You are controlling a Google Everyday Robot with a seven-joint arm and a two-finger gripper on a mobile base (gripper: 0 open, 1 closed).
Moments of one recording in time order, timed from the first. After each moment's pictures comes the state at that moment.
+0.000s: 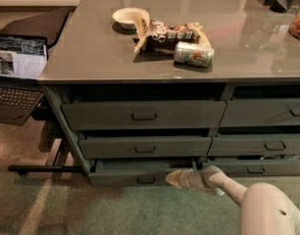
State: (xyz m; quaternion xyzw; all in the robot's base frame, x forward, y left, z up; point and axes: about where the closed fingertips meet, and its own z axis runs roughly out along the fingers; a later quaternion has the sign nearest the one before) arm 0.631 -0.119 0.194 -0.53 0.72 0.20 0.40
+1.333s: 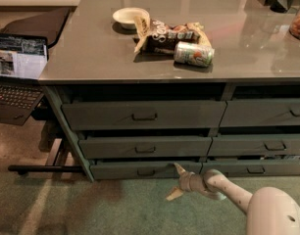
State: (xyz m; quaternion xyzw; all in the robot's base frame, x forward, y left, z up) arm 0.619 -0.120 0.195 -0.52 0.72 0.19 0.41
